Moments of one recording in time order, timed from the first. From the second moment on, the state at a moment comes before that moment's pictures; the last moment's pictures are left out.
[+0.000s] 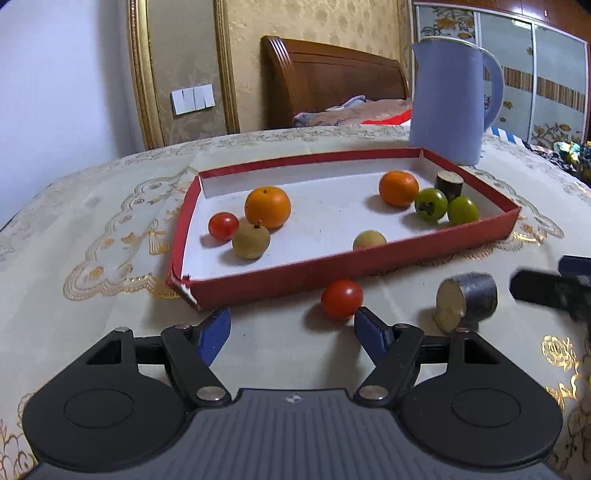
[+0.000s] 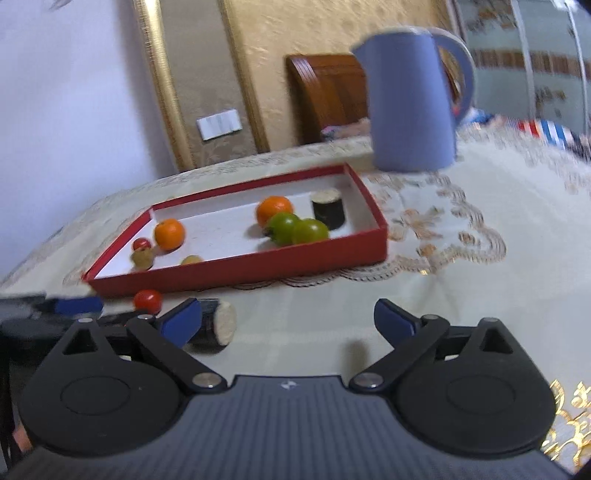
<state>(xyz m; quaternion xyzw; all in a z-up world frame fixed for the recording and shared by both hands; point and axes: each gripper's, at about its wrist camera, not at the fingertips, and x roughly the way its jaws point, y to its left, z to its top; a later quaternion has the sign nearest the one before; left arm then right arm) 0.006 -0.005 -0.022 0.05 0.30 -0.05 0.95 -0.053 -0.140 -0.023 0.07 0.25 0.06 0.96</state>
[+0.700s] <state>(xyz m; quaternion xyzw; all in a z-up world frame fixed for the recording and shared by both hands) 0.009 0.011 -0.021 0.00 0.30 0.00 0.96 -0.026 -0.101 -0.027 0.03 0.30 0.06 0.95</state>
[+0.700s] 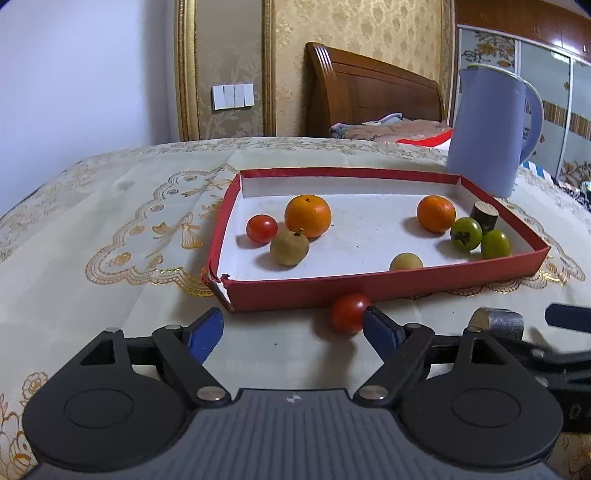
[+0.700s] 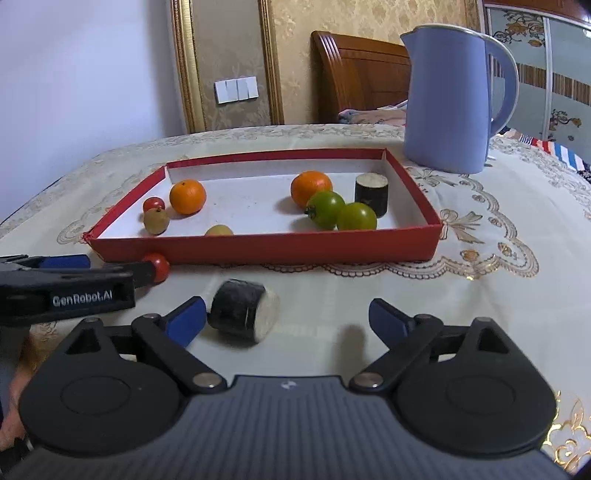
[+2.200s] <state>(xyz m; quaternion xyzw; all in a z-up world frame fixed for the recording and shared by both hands) 0.002 -0.004 -0.022 0.03 0.30 -0.09 0.95 -0.026 -0.121 -0.029 0.06 0.30 0.07 0.95</state>
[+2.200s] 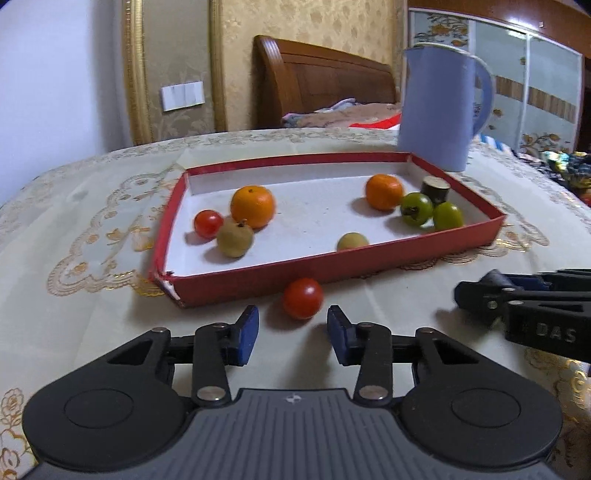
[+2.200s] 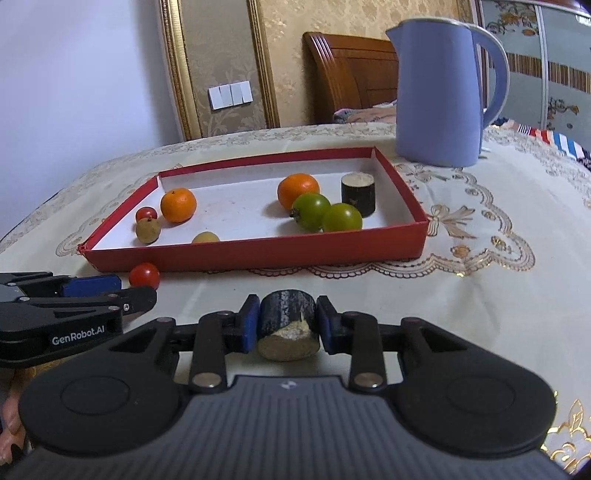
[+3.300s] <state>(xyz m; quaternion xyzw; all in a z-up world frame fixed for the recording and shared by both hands) -0.009 -0.015 -0.012 0.04 0.27 -0.10 0.96 -0.034 -0.124 -0.022 0.05 0.28 0.08 0.96</state>
